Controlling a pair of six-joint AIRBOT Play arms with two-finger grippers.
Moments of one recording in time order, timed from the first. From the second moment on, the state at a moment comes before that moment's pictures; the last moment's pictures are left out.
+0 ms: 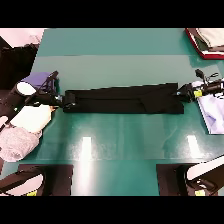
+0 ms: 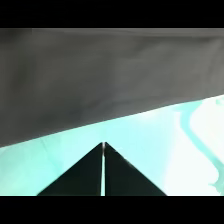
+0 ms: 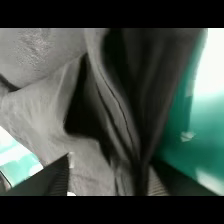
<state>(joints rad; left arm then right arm) -0.09 -1.22 0.89 0.87 -0.95 -1.40 -0.48 -1.87 1.44 -0.81 1.50 1.07</state>
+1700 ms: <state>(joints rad) -0.46 -1.90 1.64 0.86 -0.89 -1.49 0.17 -1.63 1.95 -0.71 1.51 1.26</state>
